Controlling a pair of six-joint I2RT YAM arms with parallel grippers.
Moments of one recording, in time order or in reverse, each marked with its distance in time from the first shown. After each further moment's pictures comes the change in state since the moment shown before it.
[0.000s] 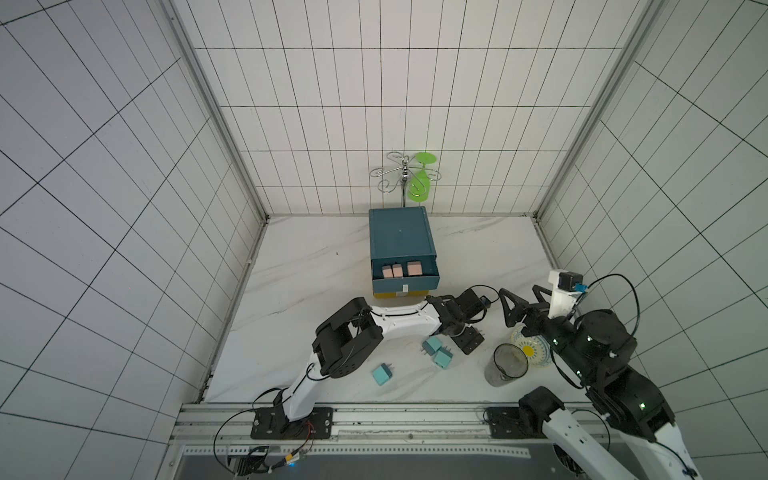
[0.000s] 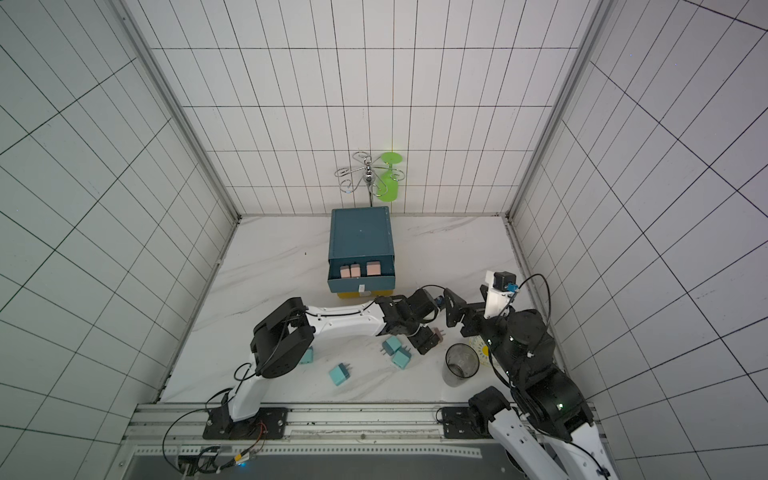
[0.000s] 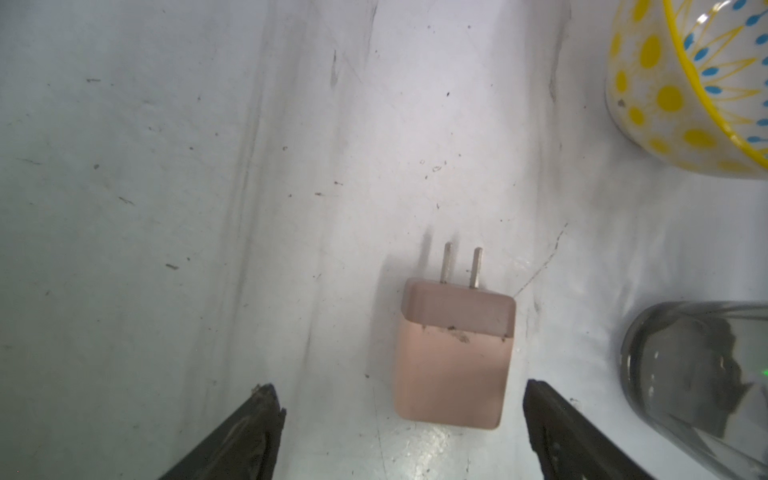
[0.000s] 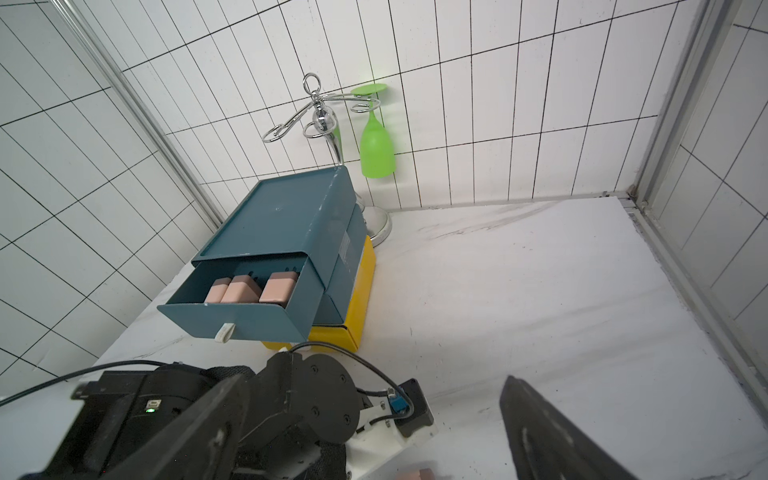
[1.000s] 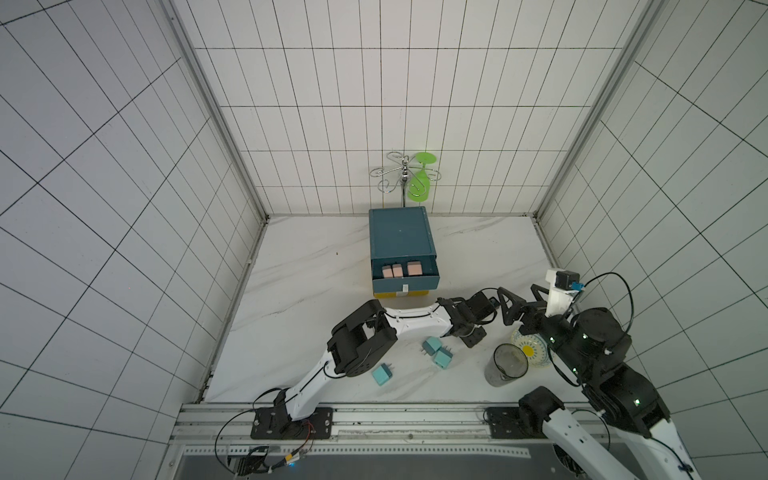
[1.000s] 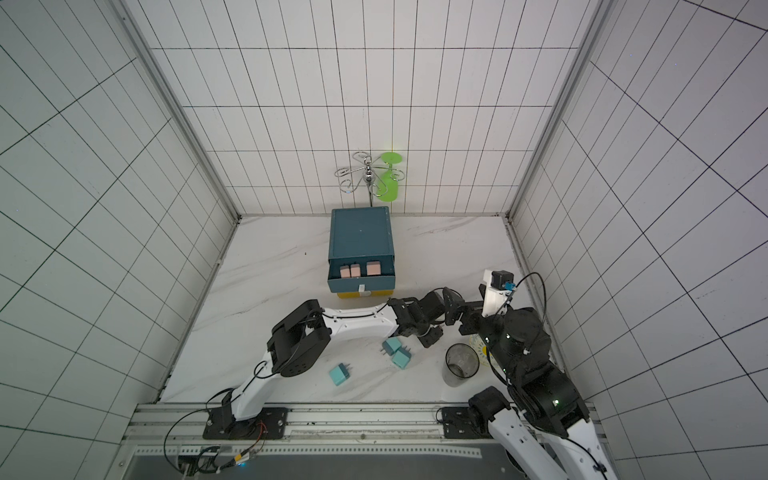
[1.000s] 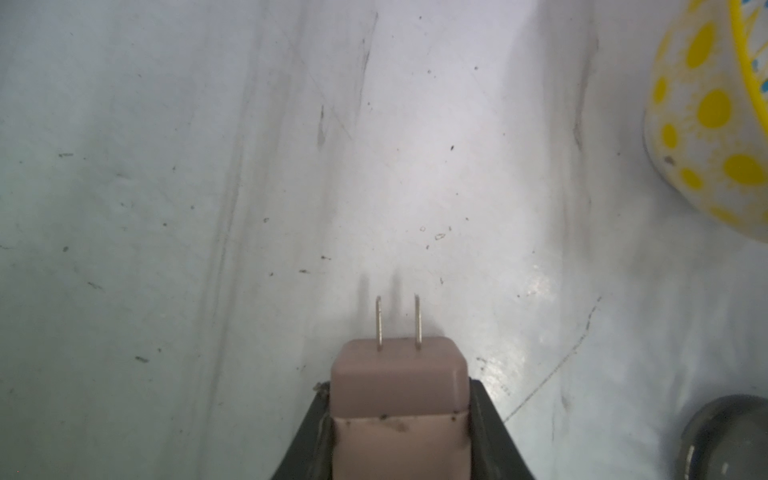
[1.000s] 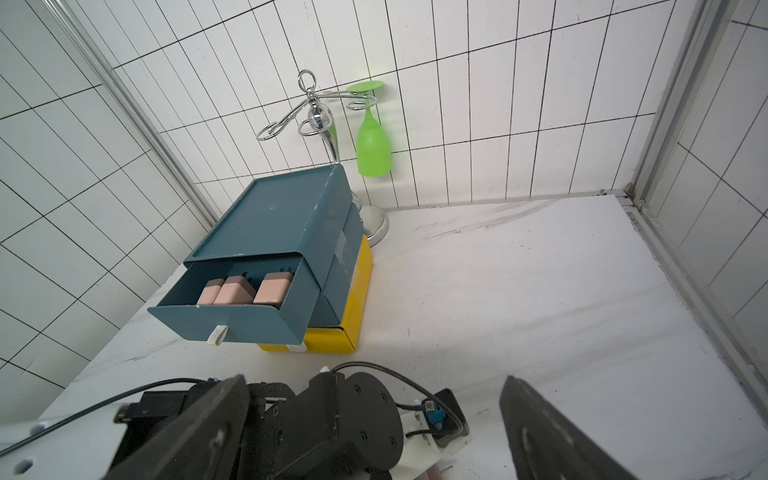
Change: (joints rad) left arm -0.024 0.117 0.130 -0.002 -0.076 0.003; right arm 0.000 0.005 -0.019 0.022 0.009 0.000
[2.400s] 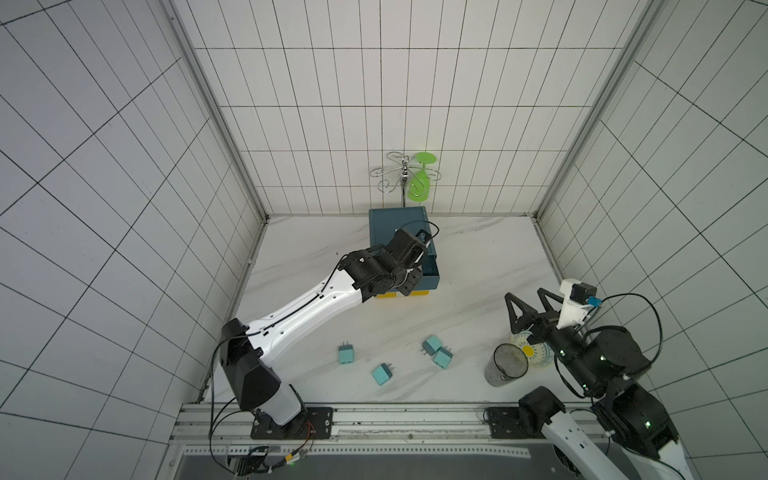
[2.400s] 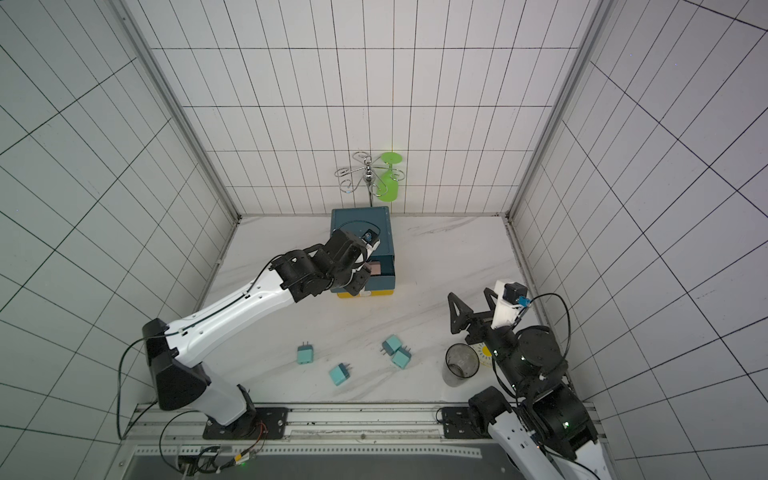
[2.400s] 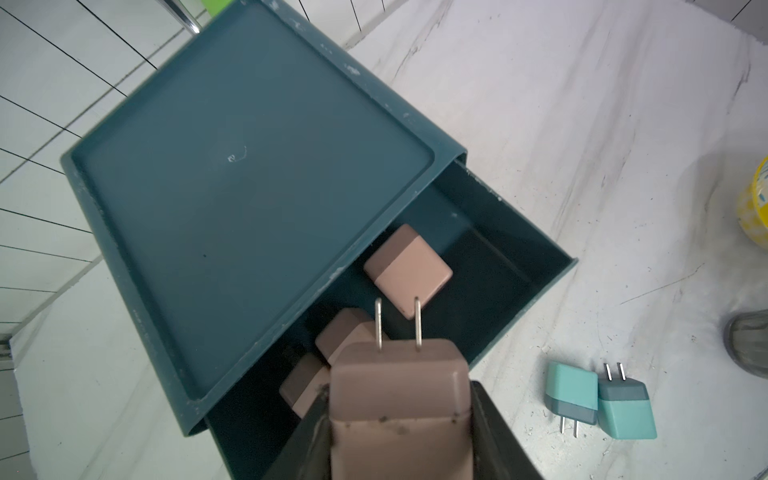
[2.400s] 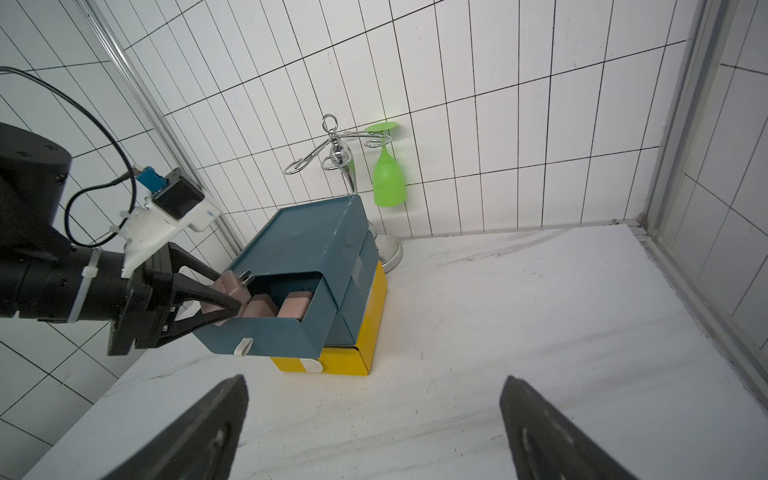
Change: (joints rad) left arm 0.273 -0.687 -0.135 -0.438 -0.230 0.068; right arm 0.000 -0.131 -0.047 0.037 -0.026 0.000
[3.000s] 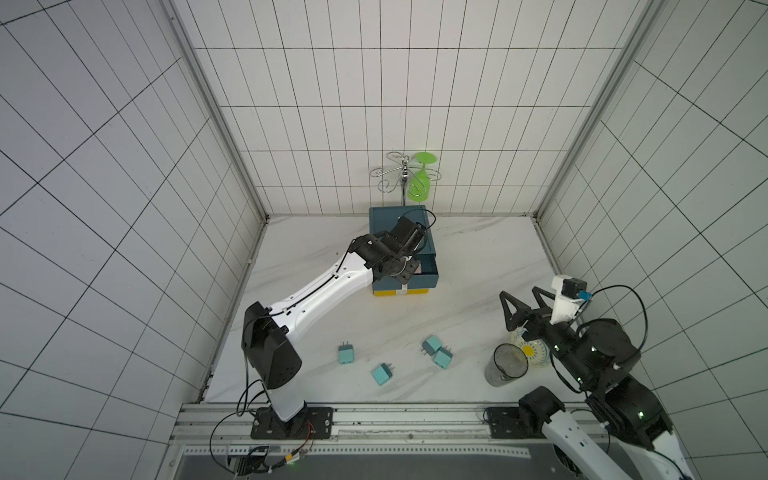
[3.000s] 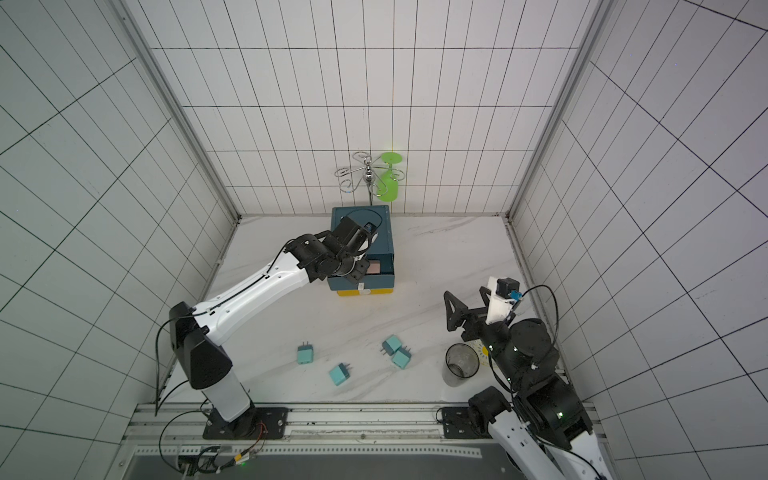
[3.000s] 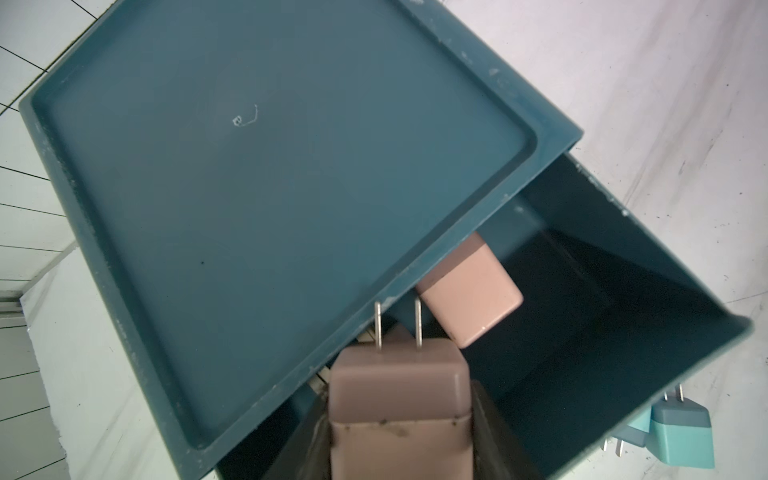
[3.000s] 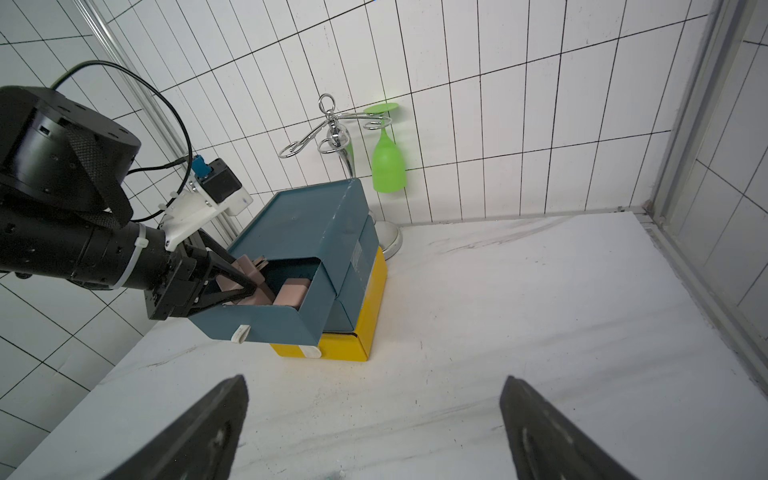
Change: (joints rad) left arm 0.084 0.138 0.139 -0.093 0.008 0.002; right arm 0.000 0.050 0.000 0.000 -0.008 0.000
